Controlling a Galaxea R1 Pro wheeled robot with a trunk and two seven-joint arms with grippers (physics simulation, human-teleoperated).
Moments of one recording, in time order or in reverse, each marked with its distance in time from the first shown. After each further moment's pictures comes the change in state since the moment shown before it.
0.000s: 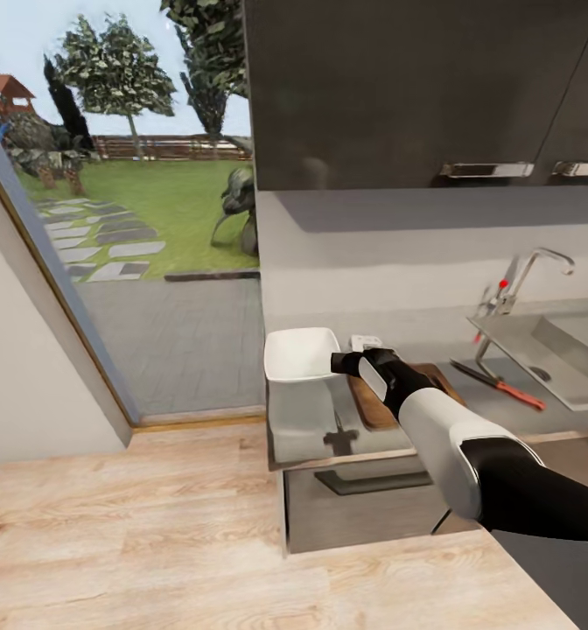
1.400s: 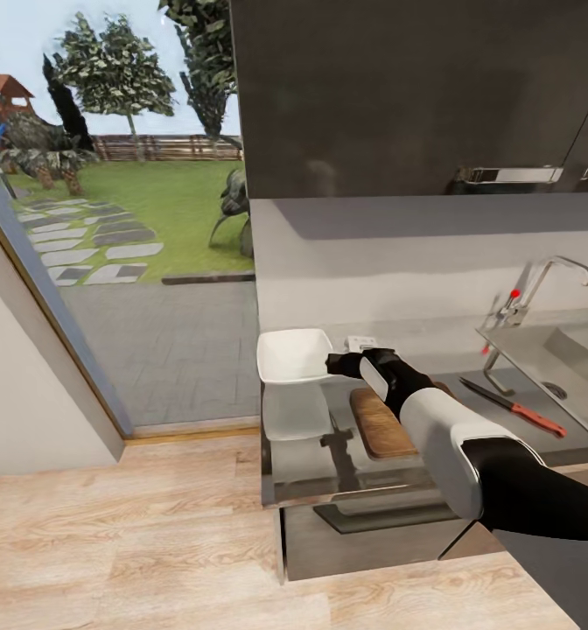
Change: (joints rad) left arm 0.000 0.000 0.000 0.014 -0.003 0.000 0.000; right arm 0.000 -0.004 0.000 0.000 0.003 0.021 0.090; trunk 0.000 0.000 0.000
